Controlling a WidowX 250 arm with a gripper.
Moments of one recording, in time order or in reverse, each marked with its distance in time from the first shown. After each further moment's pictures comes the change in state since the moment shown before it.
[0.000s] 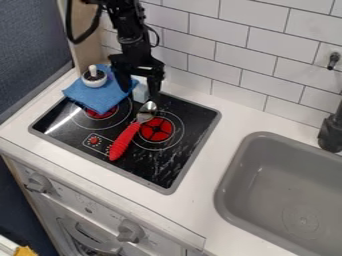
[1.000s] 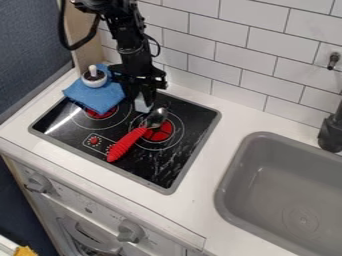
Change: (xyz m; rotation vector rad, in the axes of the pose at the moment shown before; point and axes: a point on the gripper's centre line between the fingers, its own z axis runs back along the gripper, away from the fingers) arm -0.022 -0.013 0.008 -0.012 -0.030 0.036
